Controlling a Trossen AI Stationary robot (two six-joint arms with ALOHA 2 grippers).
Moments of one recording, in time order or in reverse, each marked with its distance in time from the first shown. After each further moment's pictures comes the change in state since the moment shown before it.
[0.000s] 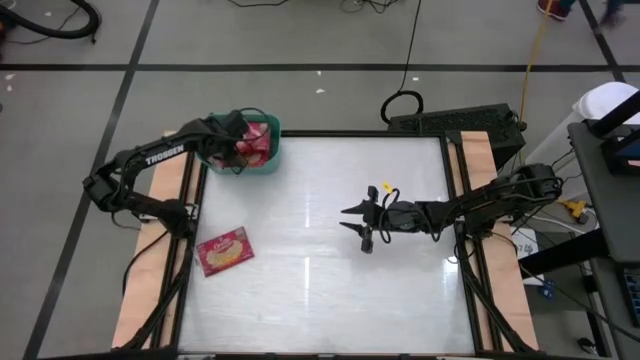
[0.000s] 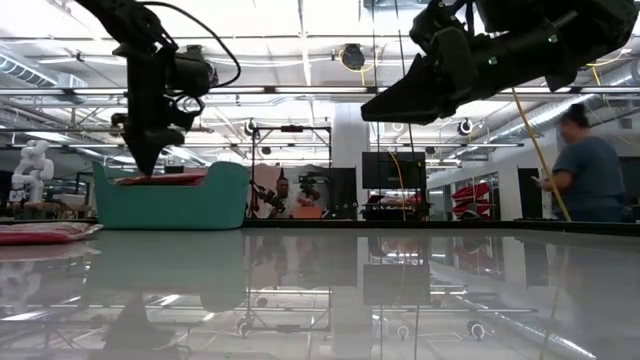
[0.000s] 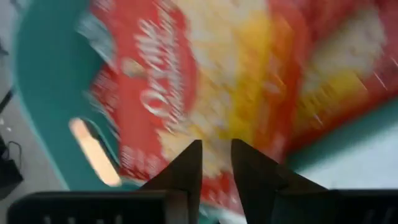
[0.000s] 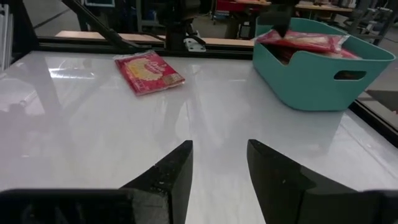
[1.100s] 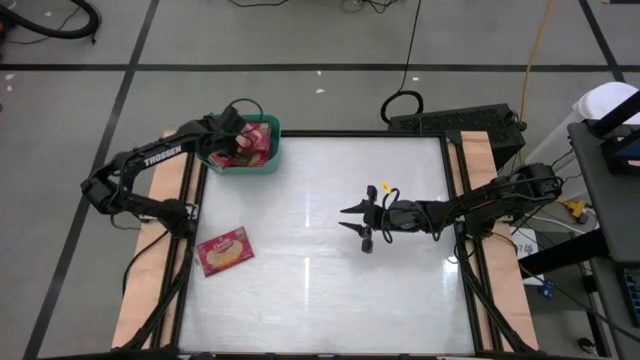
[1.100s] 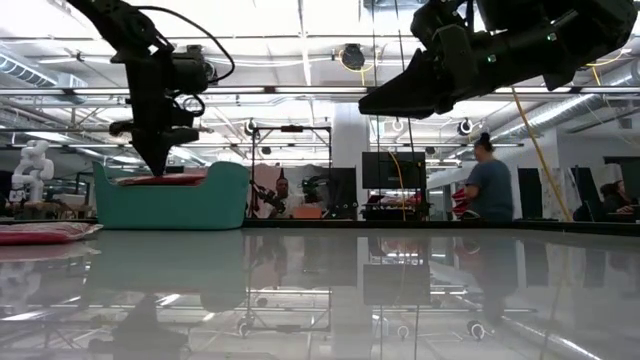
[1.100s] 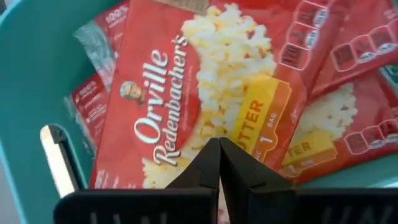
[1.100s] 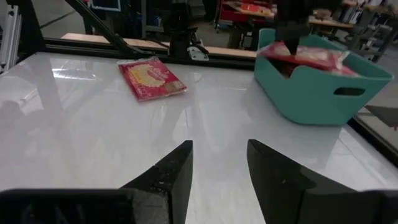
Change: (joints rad) left arm 0.044 -0.022 -0.037 0.157 0.085 -0.153; right arm 0.000 0.000 0.000 0.032 -0.012 -0.053
